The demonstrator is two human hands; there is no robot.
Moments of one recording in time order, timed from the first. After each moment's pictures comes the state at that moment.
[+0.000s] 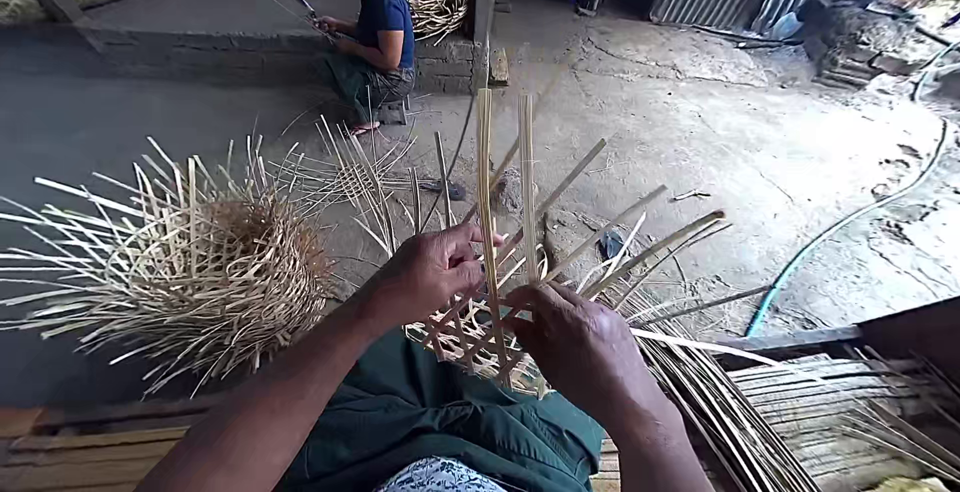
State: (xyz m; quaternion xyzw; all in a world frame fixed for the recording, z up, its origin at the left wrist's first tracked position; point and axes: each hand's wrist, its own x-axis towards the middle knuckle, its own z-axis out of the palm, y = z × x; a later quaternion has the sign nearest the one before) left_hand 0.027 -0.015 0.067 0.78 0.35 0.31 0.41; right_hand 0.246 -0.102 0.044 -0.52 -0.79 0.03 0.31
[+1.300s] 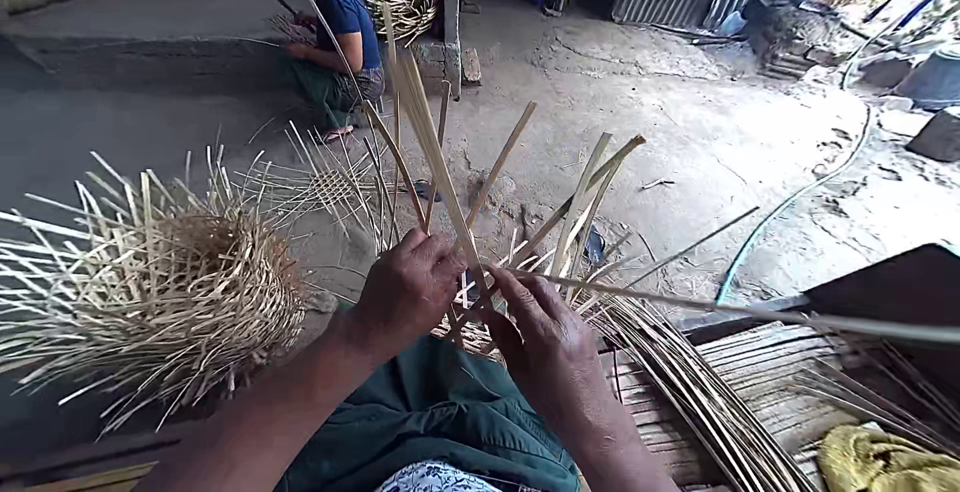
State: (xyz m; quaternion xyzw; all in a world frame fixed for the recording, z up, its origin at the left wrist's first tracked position) left_hand 0.044 -0.016 0.032 0.87 0.30 0.39 -0.07; right_hand 0.231 -0.111 0.035 -0.54 -0.74 -0.01 0.41
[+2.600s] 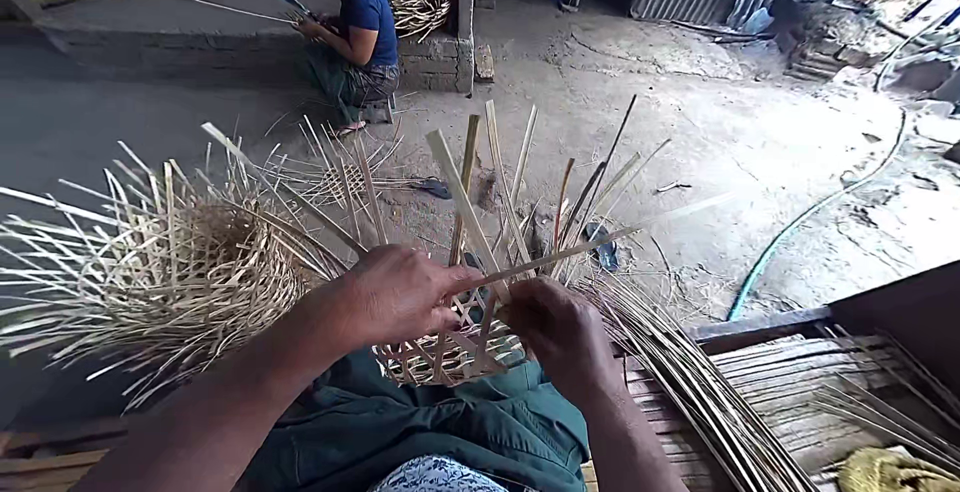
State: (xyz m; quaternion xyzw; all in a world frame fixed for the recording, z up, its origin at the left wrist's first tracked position) left_hand 0.021 -0.029 0.098 0.95 0.31 0.02 0.11; right_hand 0.249 -0.102 0.025 -0.49 -0.69 0.25 0.47
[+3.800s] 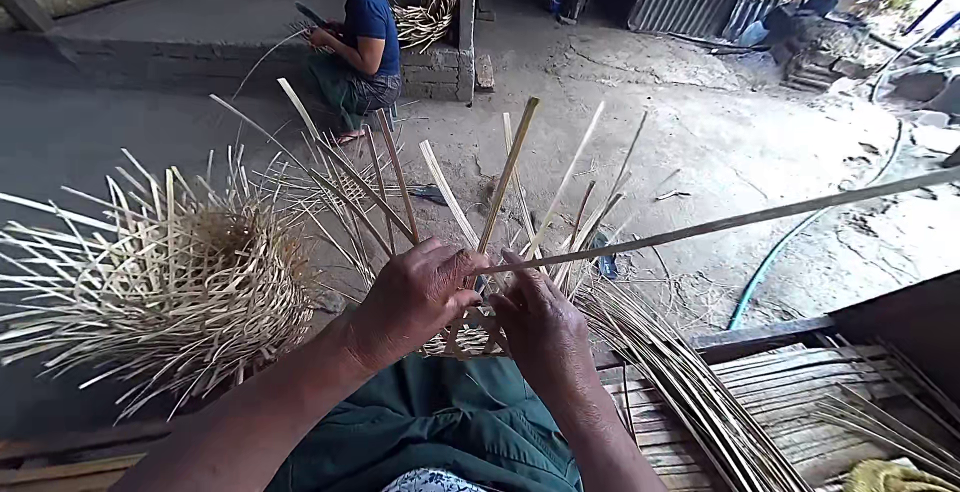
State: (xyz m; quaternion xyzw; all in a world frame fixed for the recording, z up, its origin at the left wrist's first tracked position) left_hand 0.041 -0.021 0.049 0.89 0.27 0.37 -0.01; right_hand 0.227 -0.088 0.023 -0.60 -0.68 0.01 0.42
